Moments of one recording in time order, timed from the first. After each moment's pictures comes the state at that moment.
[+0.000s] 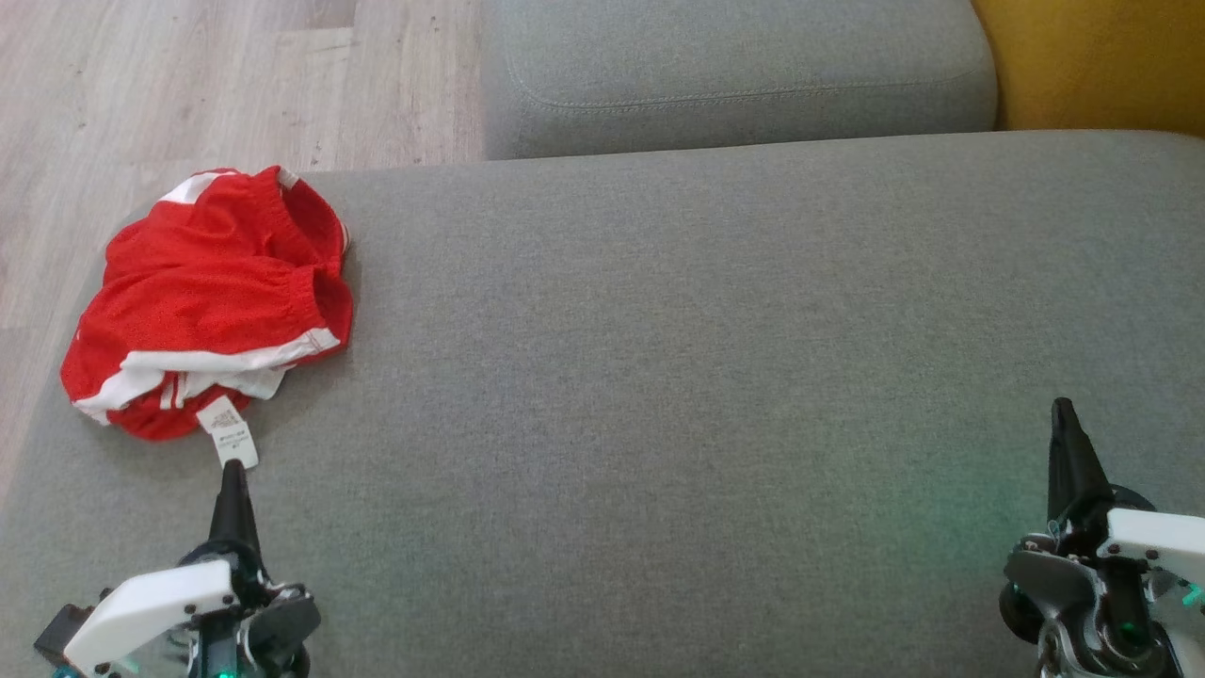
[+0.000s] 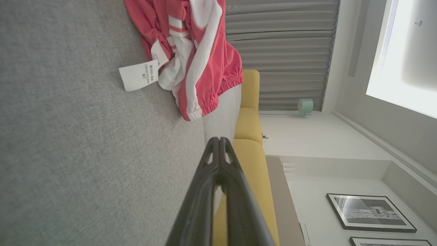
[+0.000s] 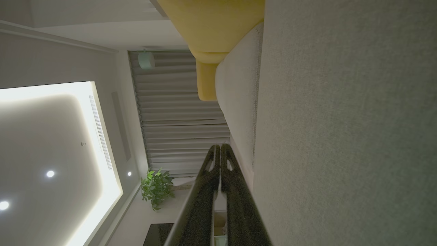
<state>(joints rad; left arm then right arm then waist) -0.06 0.05 0.07 0.28 -1.60 -0.12 0.11 -0.06 -0.05 -0.13 0.28 1.60 0.12 0.11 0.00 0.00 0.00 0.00</state>
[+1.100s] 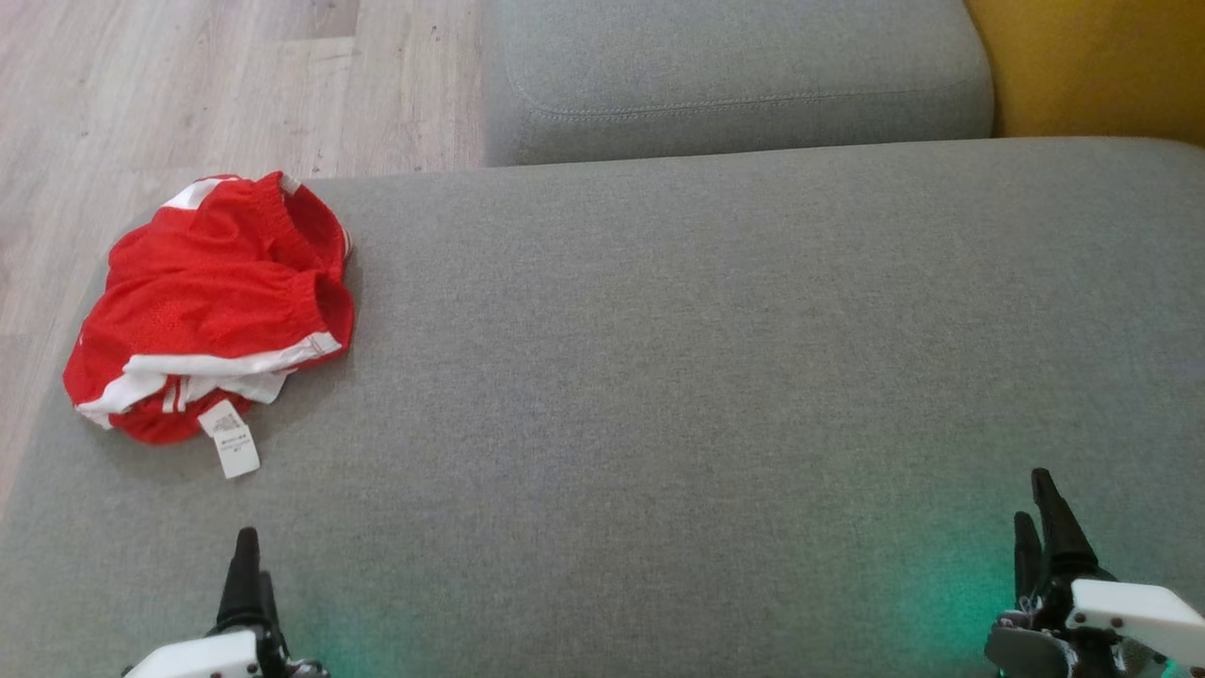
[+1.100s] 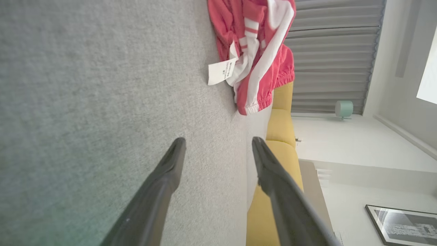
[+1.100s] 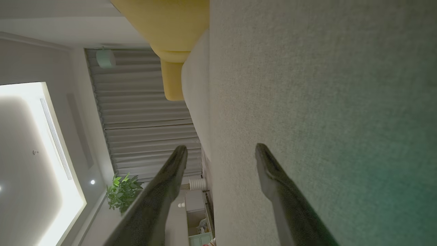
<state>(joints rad) 0.02 0.04 0.06 0.37 -1.57 -0.12 0.09 0.02 -0.04 -0.11 0.38 1.58 0.12 0.09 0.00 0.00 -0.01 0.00</state>
